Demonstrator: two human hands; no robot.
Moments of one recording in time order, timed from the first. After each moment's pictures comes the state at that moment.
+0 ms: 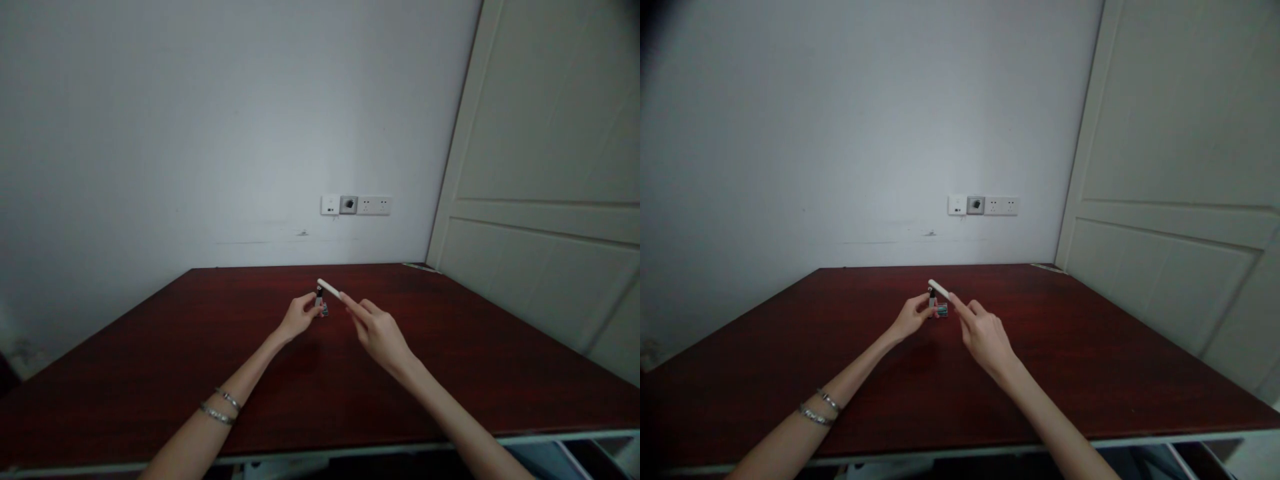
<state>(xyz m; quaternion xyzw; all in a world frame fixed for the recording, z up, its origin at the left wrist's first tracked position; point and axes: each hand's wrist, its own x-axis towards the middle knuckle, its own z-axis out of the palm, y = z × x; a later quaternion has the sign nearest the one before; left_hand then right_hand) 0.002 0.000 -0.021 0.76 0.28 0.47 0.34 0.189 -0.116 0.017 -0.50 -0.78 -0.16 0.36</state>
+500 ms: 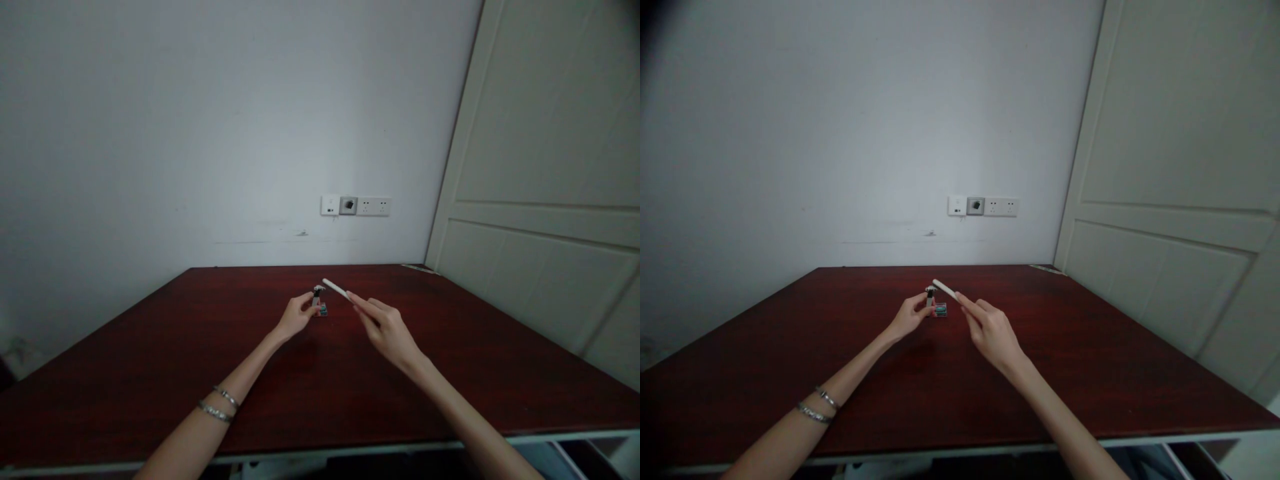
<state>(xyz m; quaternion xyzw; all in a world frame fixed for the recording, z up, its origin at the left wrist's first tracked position) -0.001 -0.004 -0.017 0.76 0.29 0.48 0.34 0.202 -0.115 0.023 -0.45 -0.79 -0.07 0.40</state>
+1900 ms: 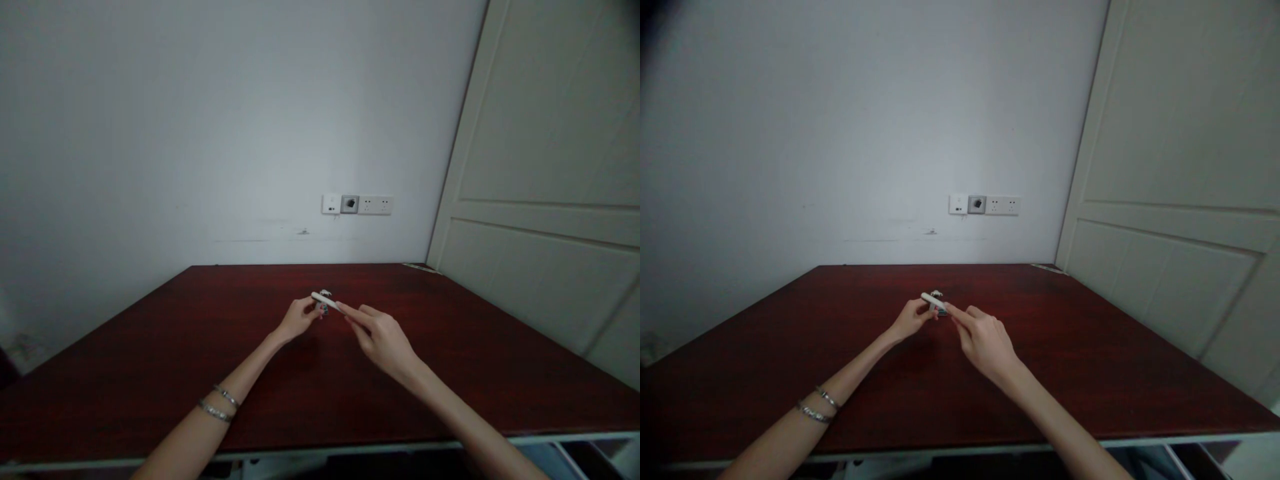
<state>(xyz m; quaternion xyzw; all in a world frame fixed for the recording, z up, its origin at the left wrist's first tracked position) 0.003 -0.003 -0.024 0.77 0.30 0.45 0.34 0.197 -0.119 0.031 -0.49 -0.79 -0.07 0.36</state>
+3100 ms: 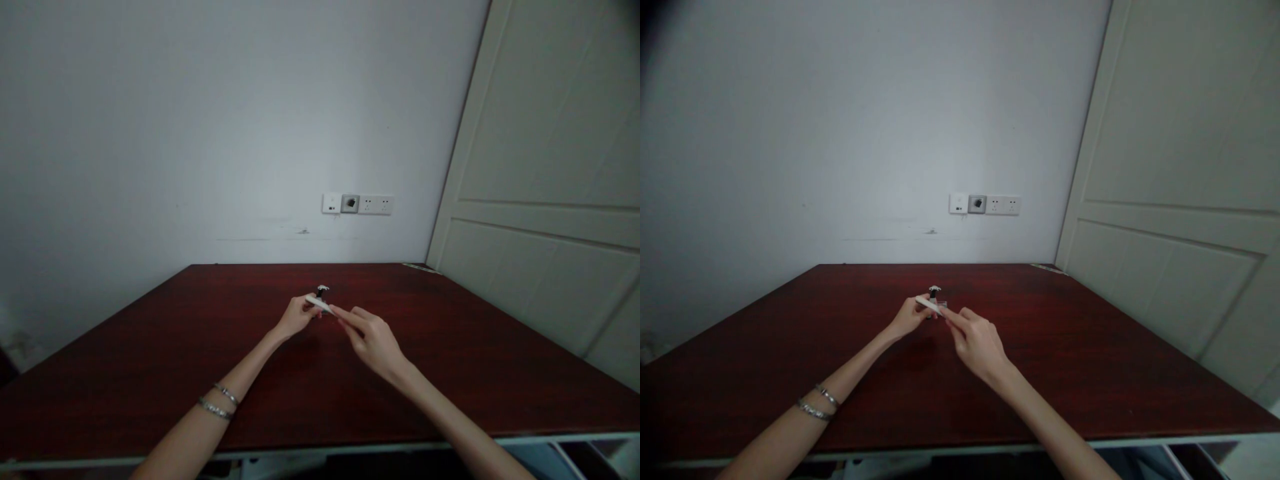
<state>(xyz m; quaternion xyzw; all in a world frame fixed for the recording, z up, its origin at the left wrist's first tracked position) 0.005 -0.006 -0.018 0.76 0.29 0.45 0.37 0.192 -0.111 0.018 -0.47 -0.79 -0.03 0.39</state>
